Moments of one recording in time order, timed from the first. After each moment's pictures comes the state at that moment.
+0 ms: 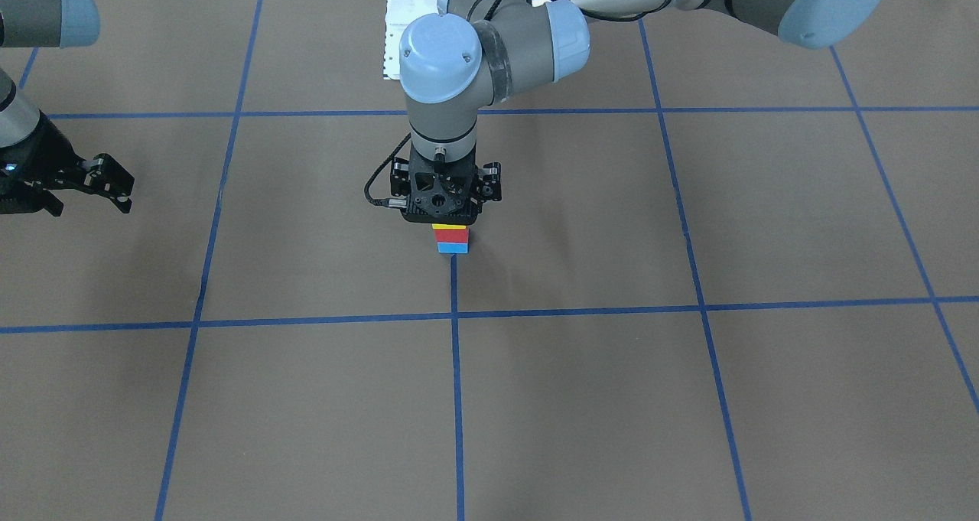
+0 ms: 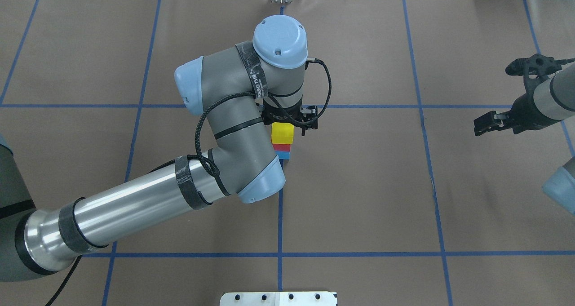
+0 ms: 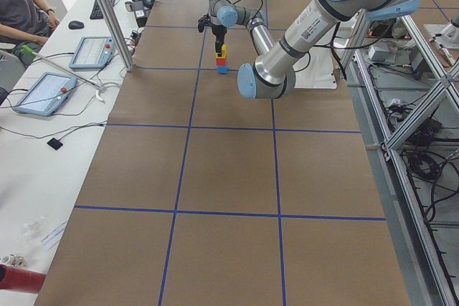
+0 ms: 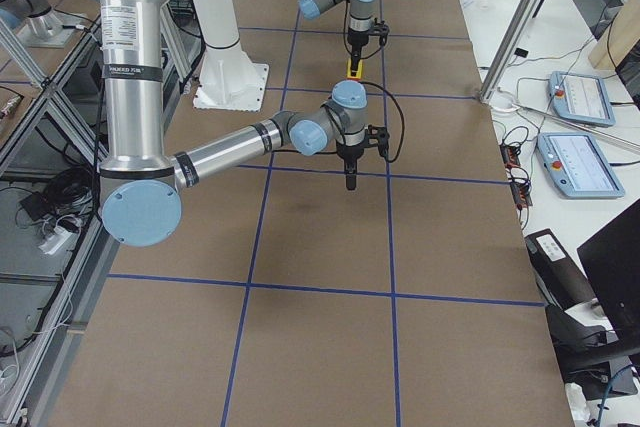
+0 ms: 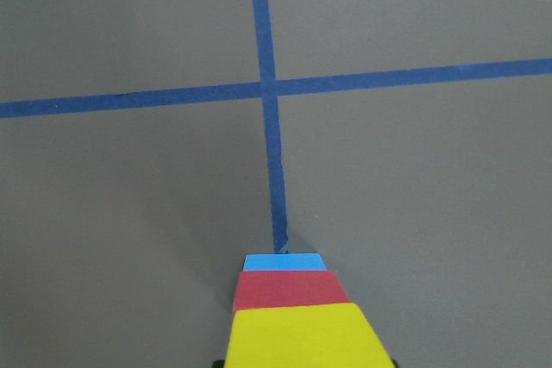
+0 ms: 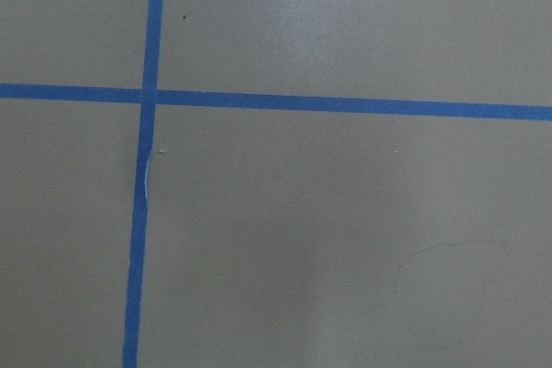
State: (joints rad) left arm -0.57 -2.58 -1.42 -1.45 -1.98 -1.06; right arm 0.96 -1.57 1.92 -1.36 2.10 0.77
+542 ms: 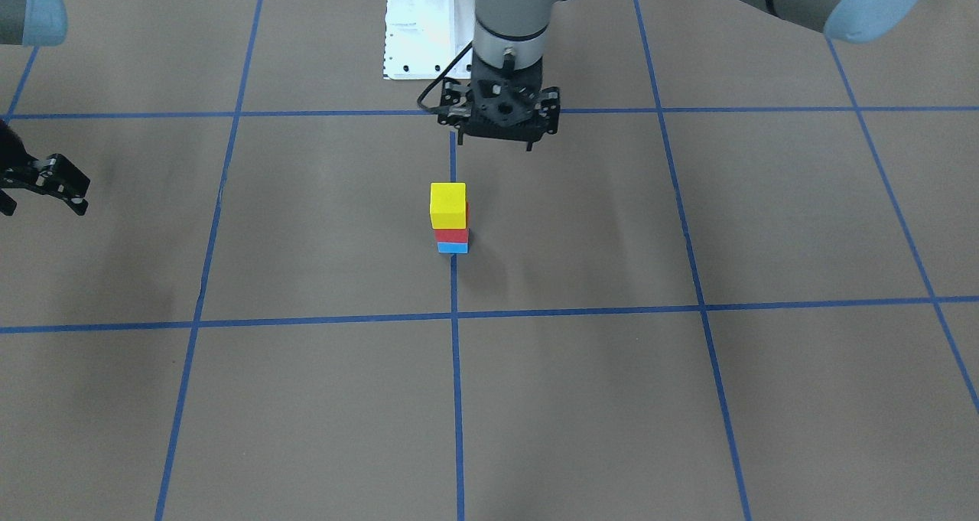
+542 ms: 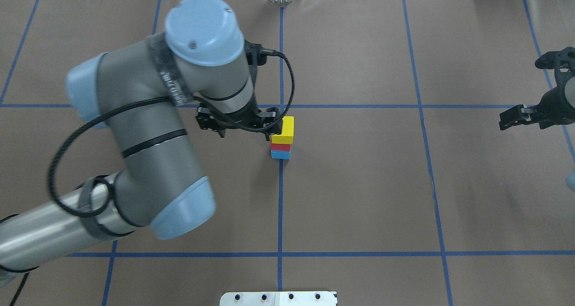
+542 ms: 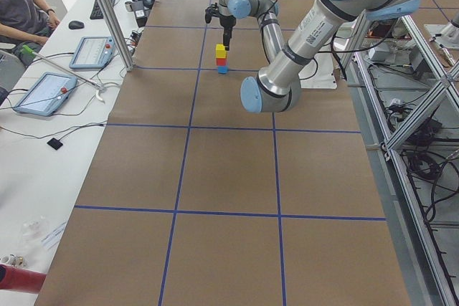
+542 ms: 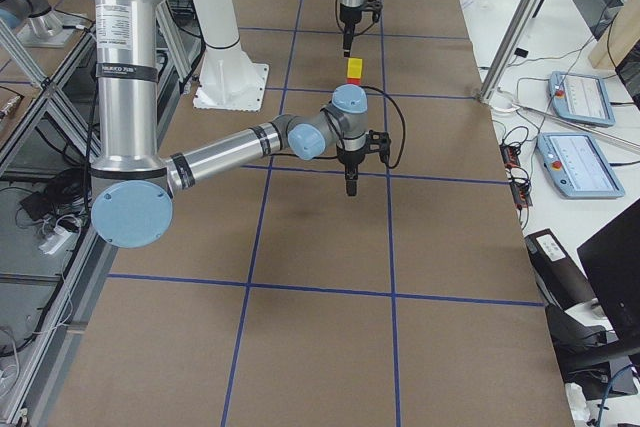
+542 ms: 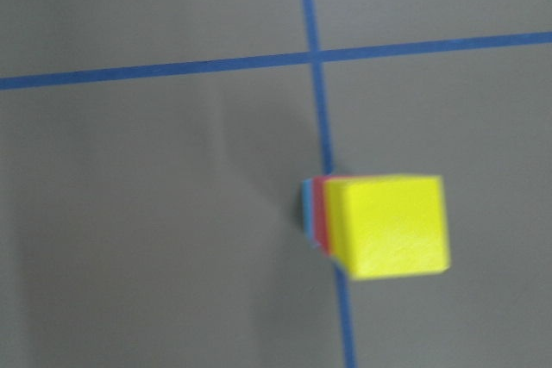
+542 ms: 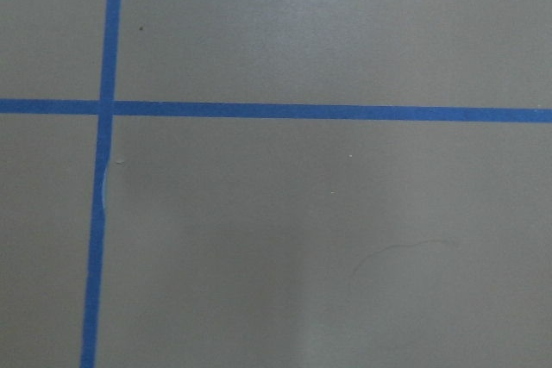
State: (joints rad) left arm -0.62 -2.32 -1.94 -1.22 -1.99 -1.01; right arm 1.09 -1.63 1.91 -1.36 2.13 0.66
